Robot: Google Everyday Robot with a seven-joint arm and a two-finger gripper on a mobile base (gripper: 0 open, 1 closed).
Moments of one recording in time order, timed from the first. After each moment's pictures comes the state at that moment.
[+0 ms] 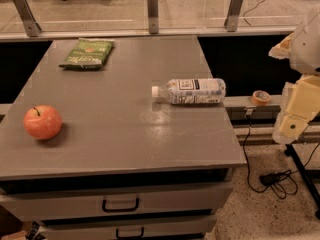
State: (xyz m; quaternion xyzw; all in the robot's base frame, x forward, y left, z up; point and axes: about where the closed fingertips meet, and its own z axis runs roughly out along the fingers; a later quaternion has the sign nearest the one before) arm 0.438 -0.217 0.976 -0.60 0.78 -0.03 0.16
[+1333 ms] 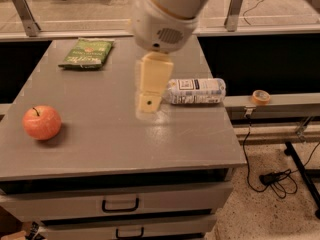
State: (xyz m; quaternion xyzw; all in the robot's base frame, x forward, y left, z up) arm 0.474 0.032 1.003 -0.75 0.61 0.03 0.24
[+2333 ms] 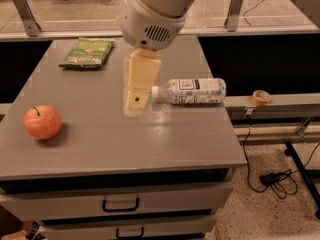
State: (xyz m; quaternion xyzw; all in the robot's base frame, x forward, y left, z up) arm 0.481 0.054 1.007 -0.76 0.60 0.04 0.26
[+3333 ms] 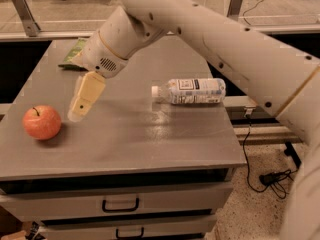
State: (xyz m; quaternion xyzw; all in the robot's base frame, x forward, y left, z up) arm 0.538 0.184 0.919 -0.72 0.57 0.28 0.29
